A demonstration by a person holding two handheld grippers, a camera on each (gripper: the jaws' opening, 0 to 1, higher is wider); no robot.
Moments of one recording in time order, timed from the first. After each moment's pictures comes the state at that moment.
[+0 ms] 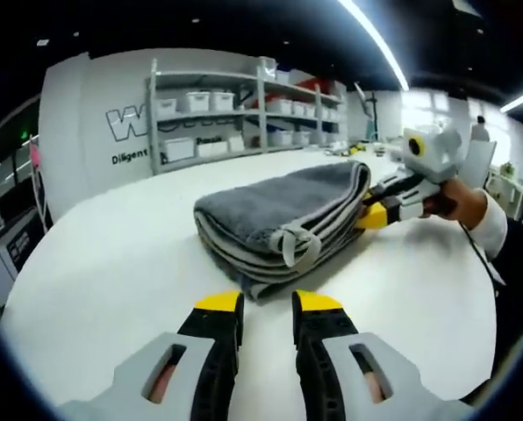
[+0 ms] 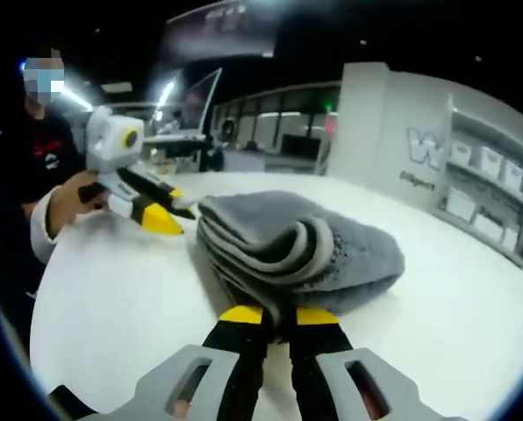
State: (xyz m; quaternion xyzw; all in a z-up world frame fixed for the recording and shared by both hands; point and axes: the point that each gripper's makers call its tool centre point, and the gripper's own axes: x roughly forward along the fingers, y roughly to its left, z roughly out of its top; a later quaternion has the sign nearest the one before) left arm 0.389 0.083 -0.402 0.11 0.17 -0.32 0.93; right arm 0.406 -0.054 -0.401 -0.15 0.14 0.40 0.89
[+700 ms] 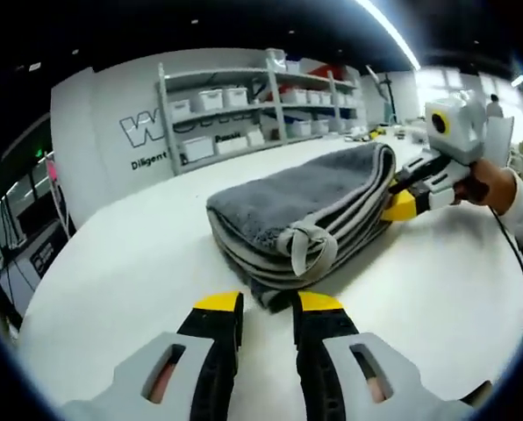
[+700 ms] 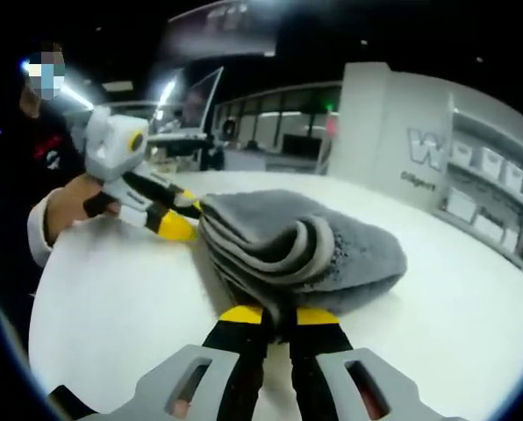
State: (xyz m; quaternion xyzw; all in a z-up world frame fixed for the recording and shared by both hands) left arm 0.407 0.090 -0.406 0.14 0.17 -0.26 0.94; right arm 0.403 -0.051 -0.404 -0.15 0.14 0.40 0.89
